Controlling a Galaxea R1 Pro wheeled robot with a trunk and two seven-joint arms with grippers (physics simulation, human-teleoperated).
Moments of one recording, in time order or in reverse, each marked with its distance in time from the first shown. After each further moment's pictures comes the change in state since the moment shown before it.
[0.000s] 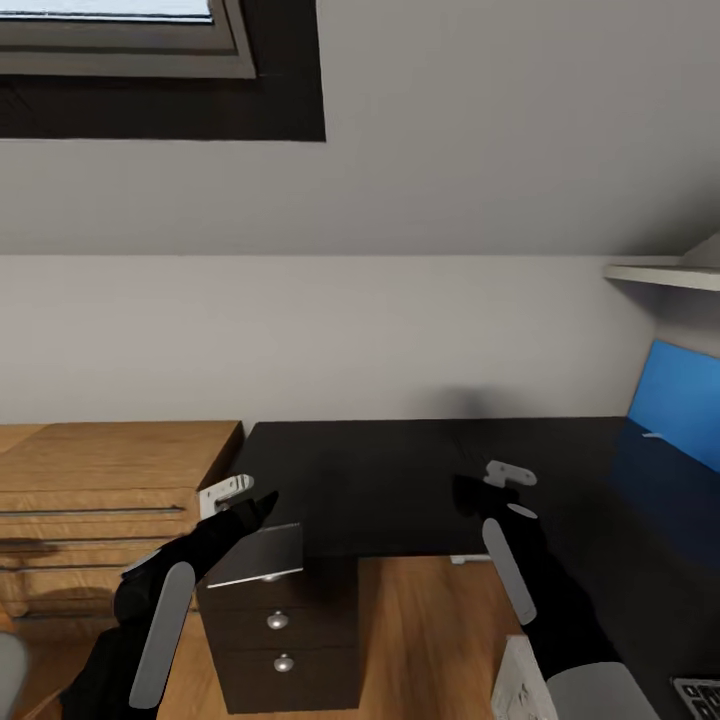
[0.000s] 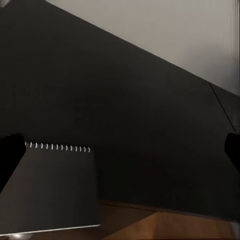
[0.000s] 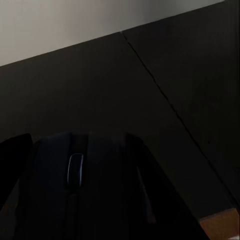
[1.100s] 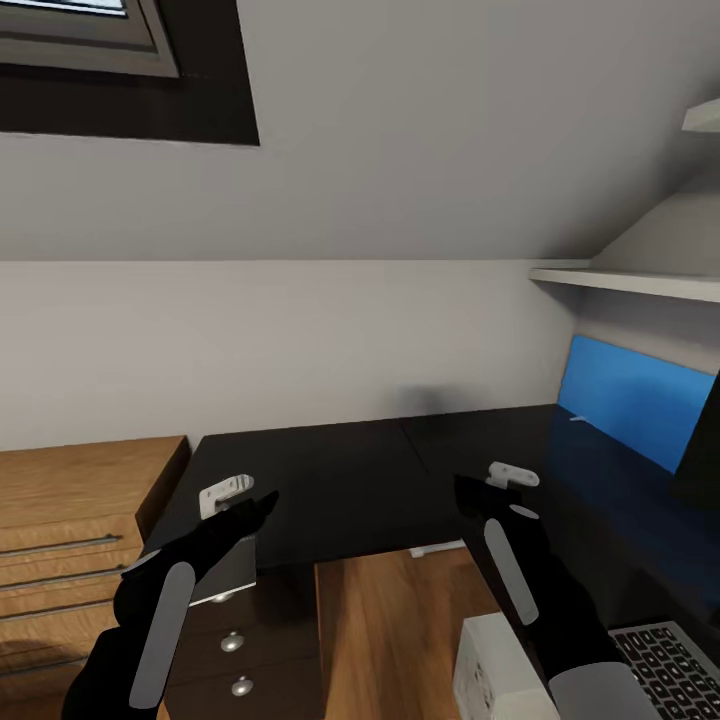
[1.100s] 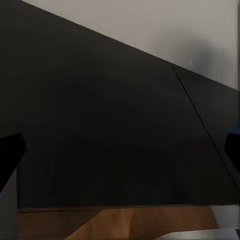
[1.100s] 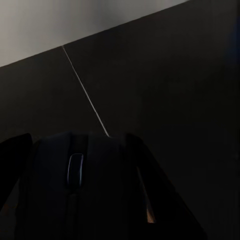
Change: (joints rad) left arm 0.000 0.000 0.000 0.000 0.002 0.001 0.000; right arm 0.000 -0.007 -0.001 0.006 -0.001 0.000 -0.003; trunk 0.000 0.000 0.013
